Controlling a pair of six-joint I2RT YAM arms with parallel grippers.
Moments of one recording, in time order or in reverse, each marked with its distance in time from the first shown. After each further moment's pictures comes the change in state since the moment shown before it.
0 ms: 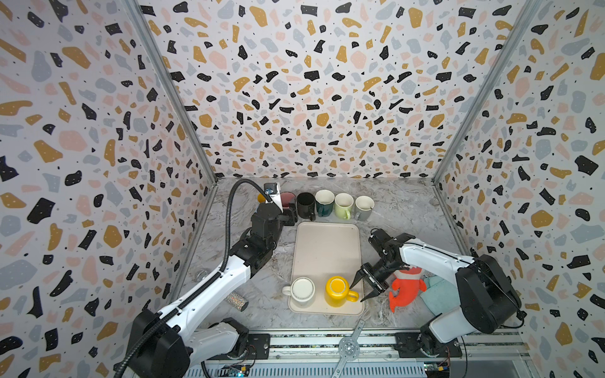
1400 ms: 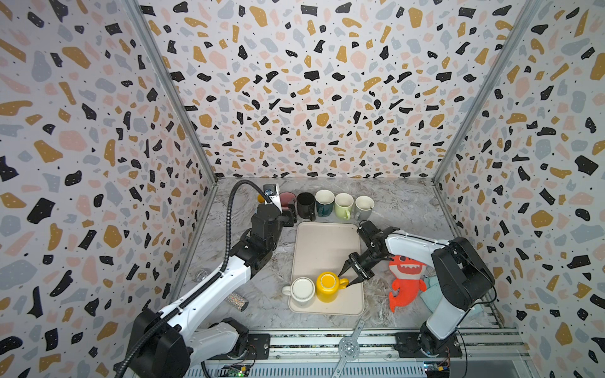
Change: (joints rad) left arm 0.006 0.000 -0.017 0.009 -0.013 0.004; right arm 0.017 0.202 0.134 0.182 -0.019 0.066
